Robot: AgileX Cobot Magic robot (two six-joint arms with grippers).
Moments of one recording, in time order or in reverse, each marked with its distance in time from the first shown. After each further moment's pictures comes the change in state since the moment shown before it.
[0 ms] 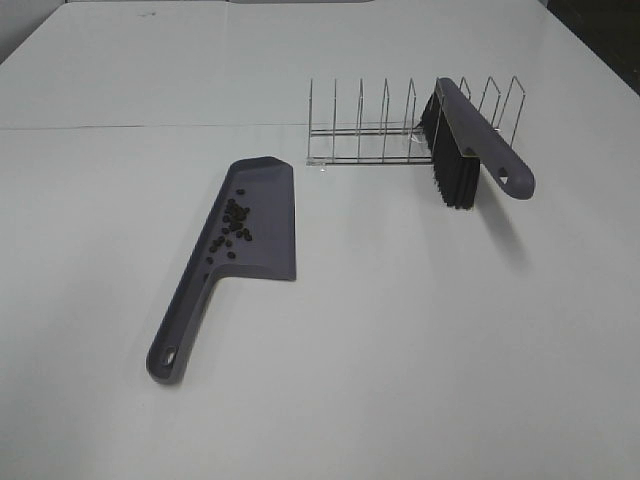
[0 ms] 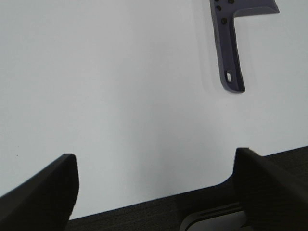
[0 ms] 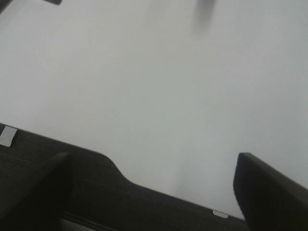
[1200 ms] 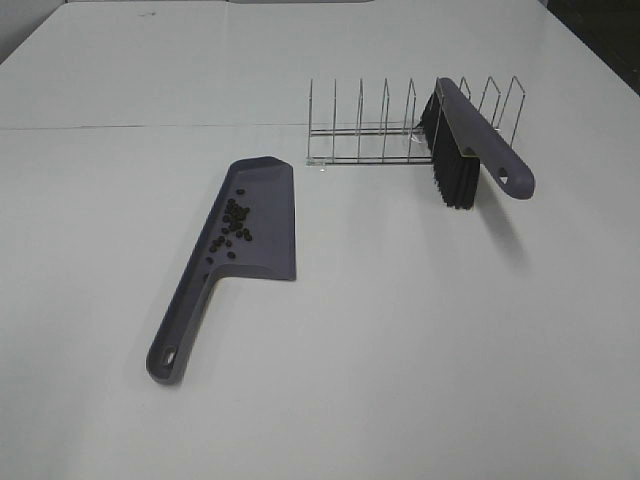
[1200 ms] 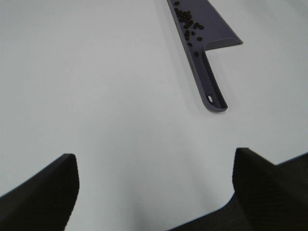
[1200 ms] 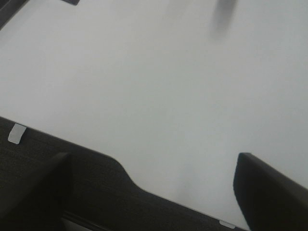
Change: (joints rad) left arm 0.000 -0.439 0.275 -0.039 -0.155 0.127; right arm 0.000 -0.006 0.048 0.052 -0.056 -0.056
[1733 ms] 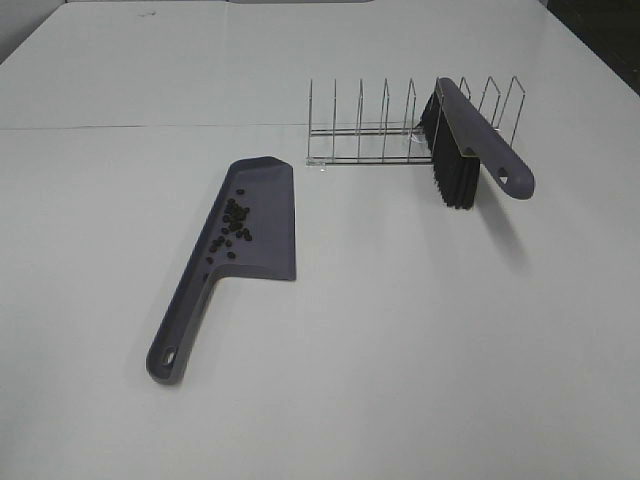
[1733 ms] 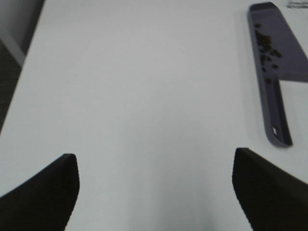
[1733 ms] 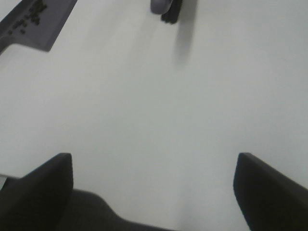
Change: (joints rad) left arm 0.364 -0.063 0.000 -0.003 -0.002 0.001; right arm -0.176 -0.172 0.000 0.010 -0.006 -0.001
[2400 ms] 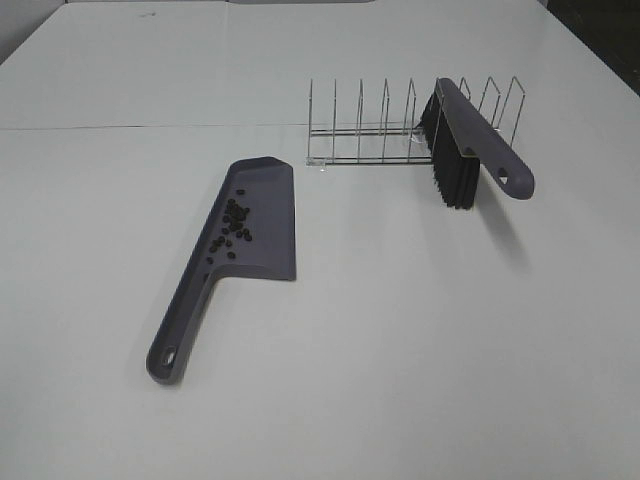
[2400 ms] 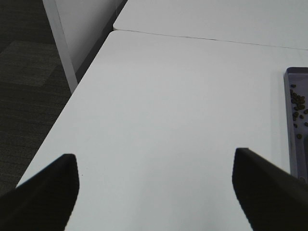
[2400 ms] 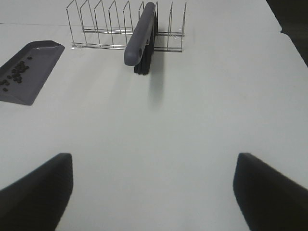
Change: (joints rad) left arm 0.159 -0.174 0.000 0.000 0.000 0.000; right arm -0.100 -0.199 0.000 0.008 -0.002 0.000
